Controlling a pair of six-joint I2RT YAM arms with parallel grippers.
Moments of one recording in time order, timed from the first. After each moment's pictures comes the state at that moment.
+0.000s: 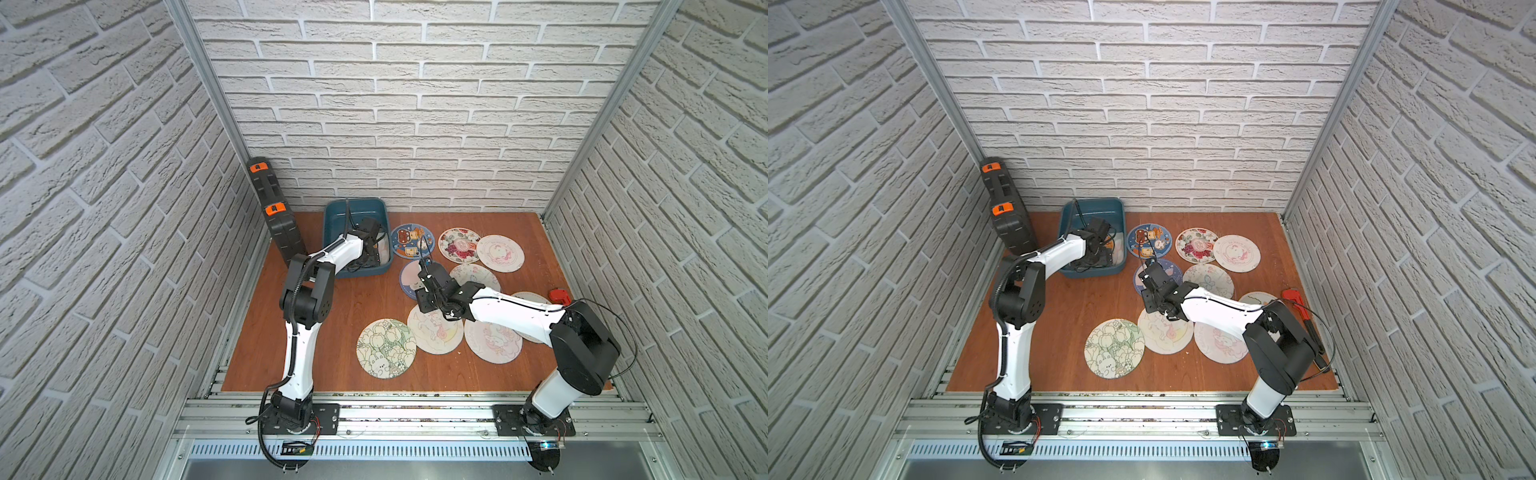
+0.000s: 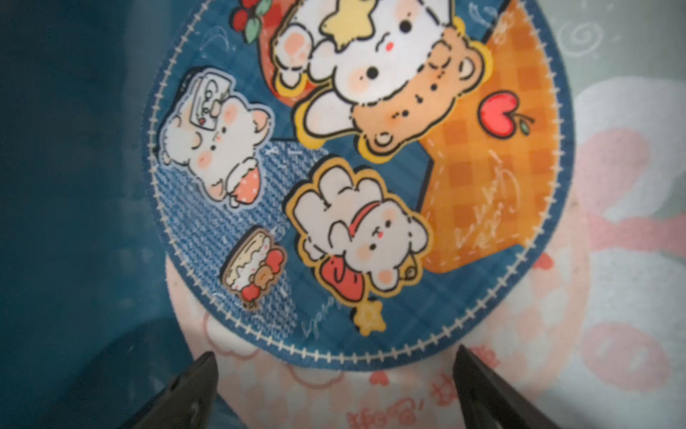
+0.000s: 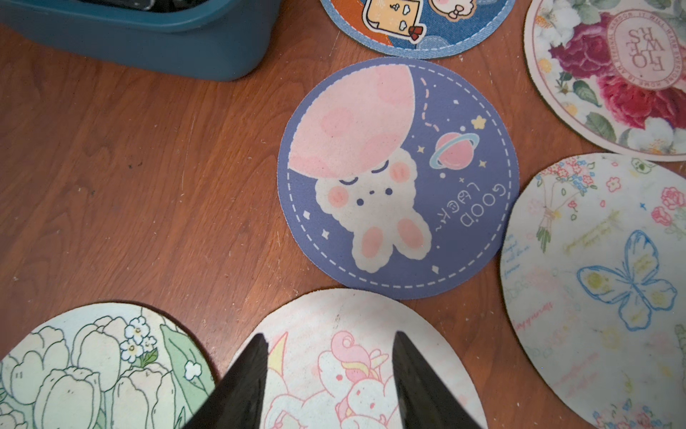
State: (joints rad) left arm -0.38 2.16 1.67 -0.74 -0.31 -0.48; right arm 0.71 1.66 1.07 -0.37 0.24 0.38
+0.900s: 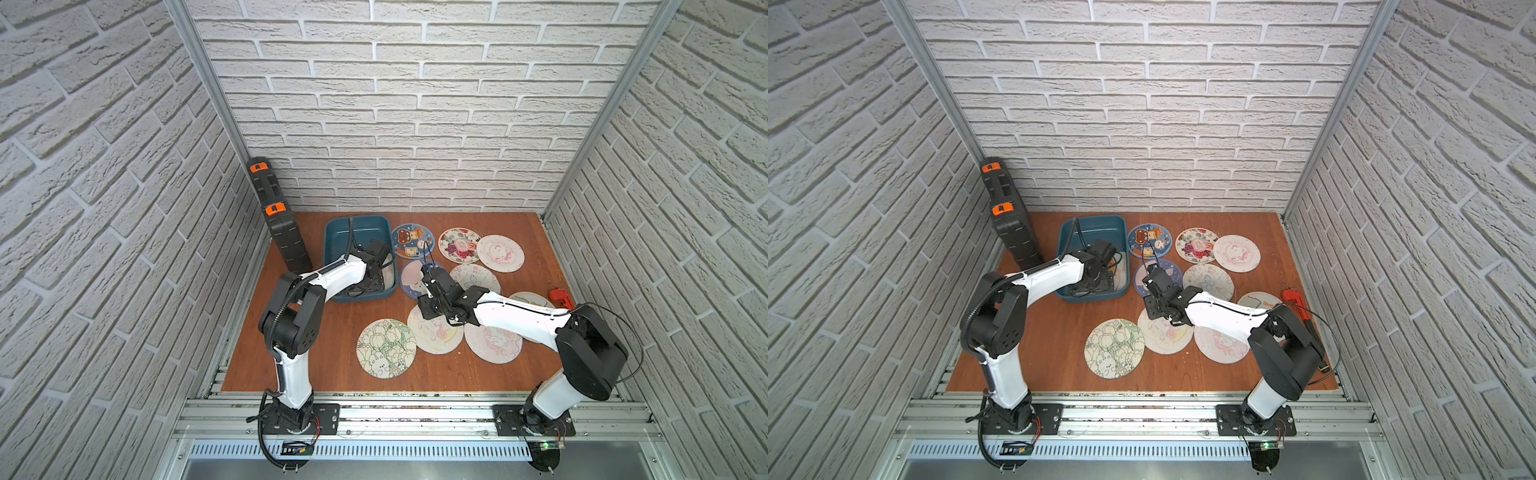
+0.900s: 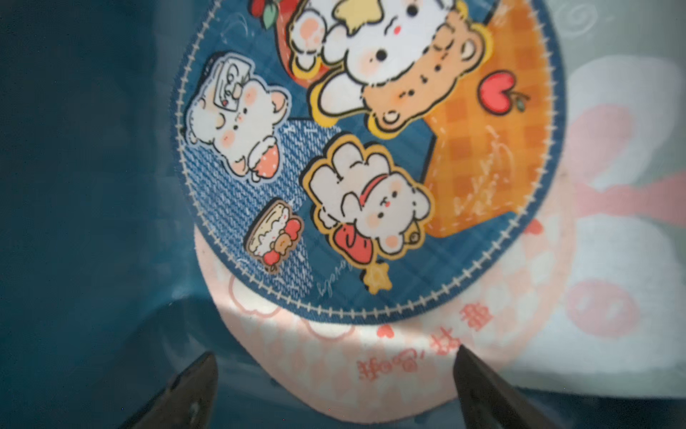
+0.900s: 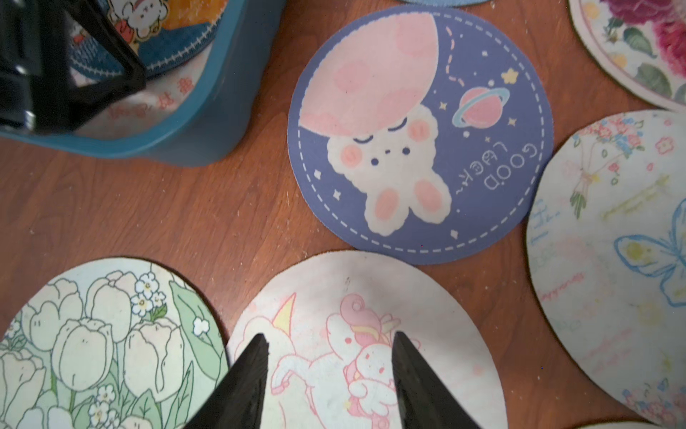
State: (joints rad) left arm -0.52 1.86 1.32 -0.77 -0.34 -0.61; right arm 0.71 1.60 0.98 -0.38 0.16 0.40
